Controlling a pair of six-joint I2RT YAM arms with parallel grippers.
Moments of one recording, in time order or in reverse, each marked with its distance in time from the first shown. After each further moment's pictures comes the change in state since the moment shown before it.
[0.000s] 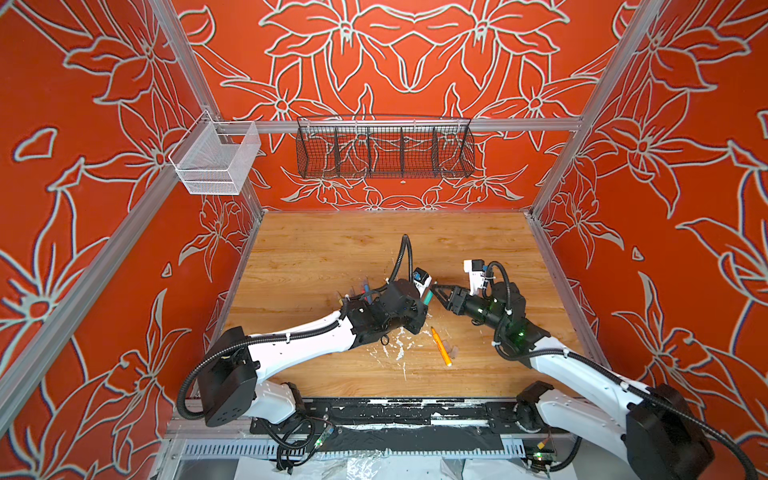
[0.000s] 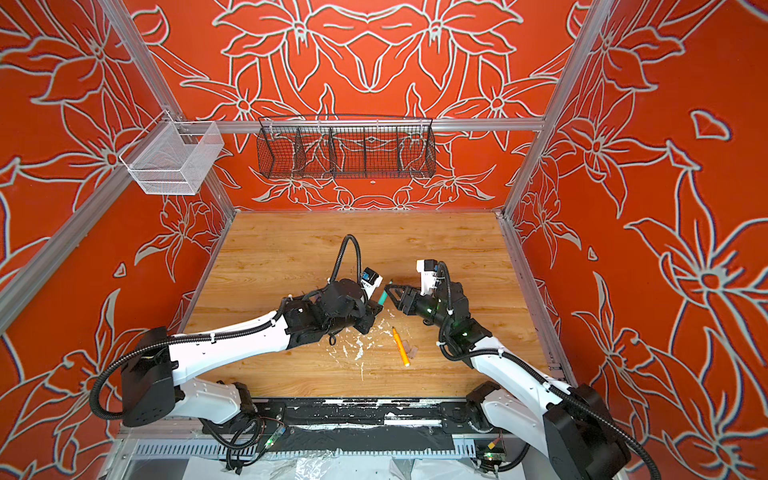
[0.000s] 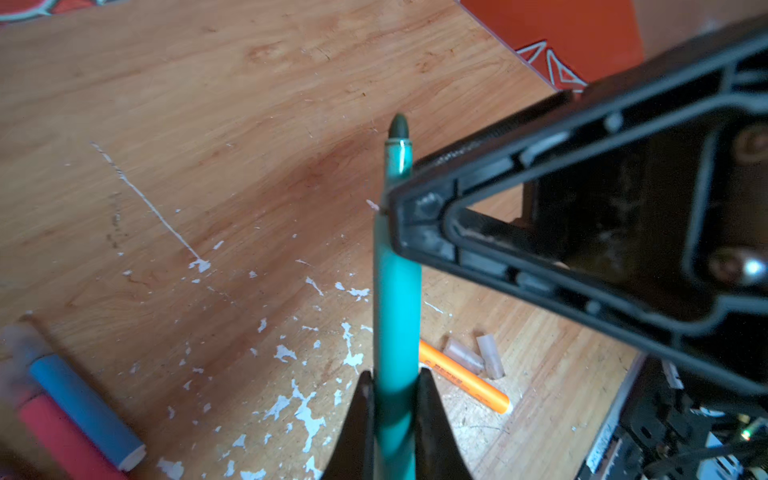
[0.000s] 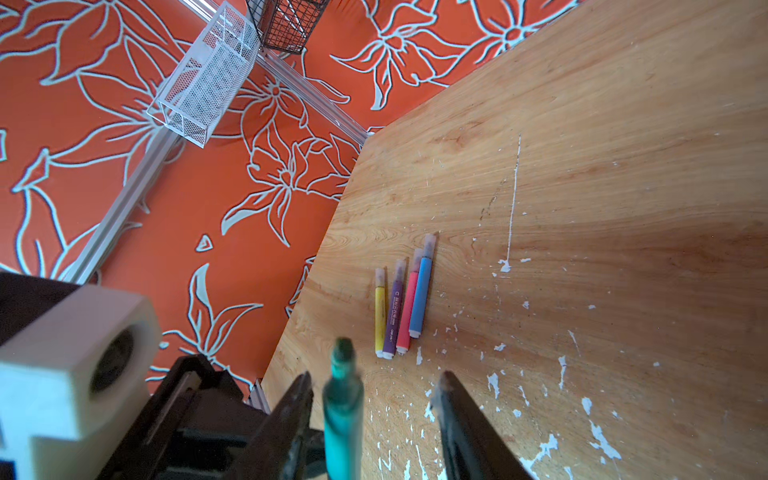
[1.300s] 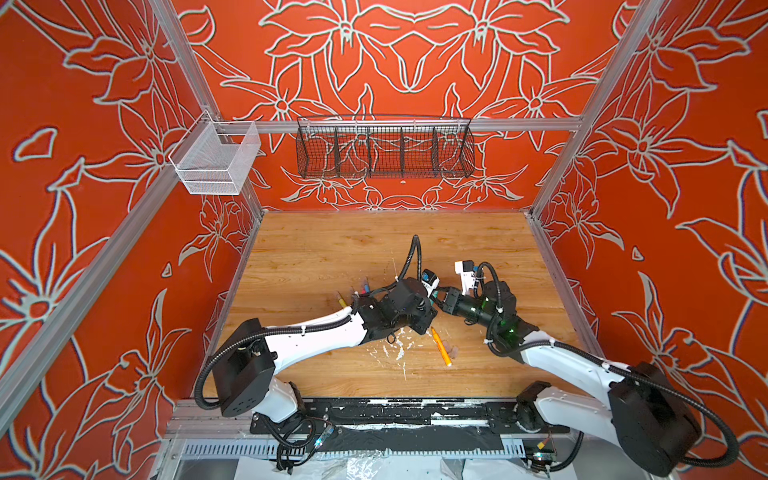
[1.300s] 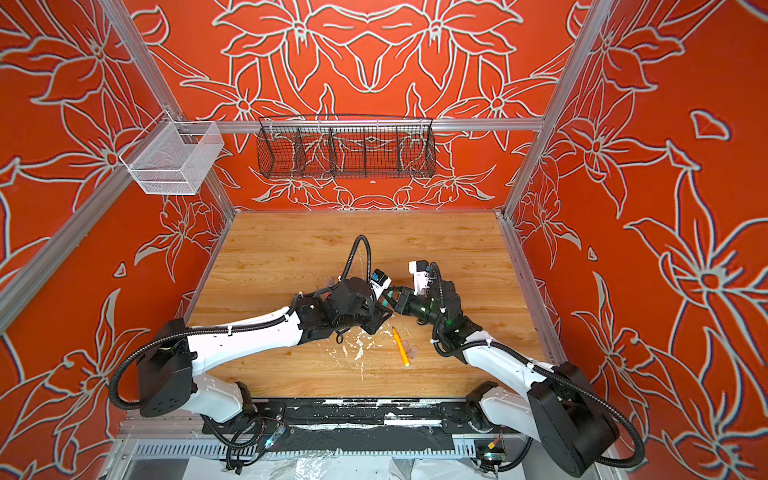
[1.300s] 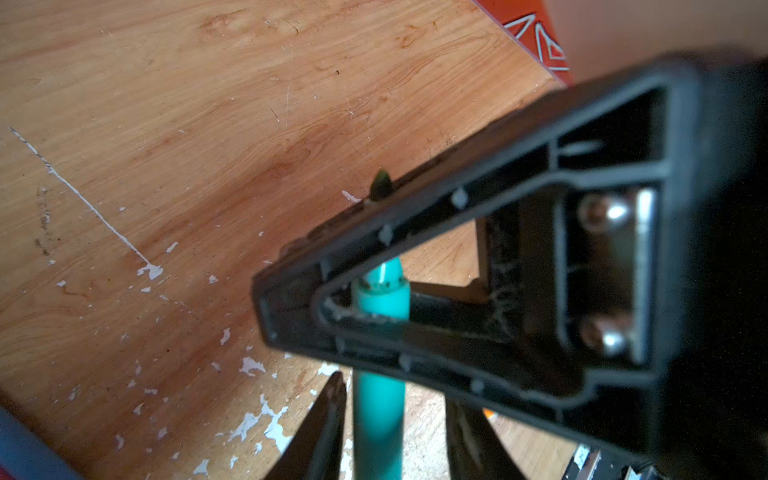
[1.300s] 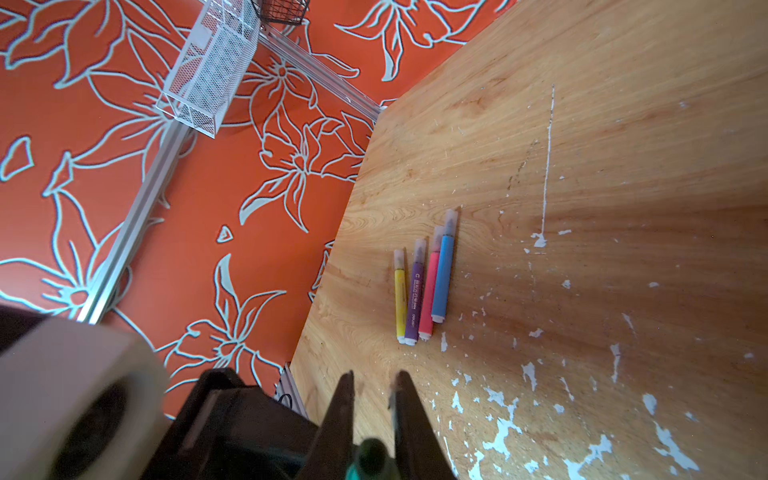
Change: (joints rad) left arm 0.000 0.090 0.050 -0.001 0.051 -0.005; right arm 0.028 0.116 0.000 0.118 -0.052 0.094
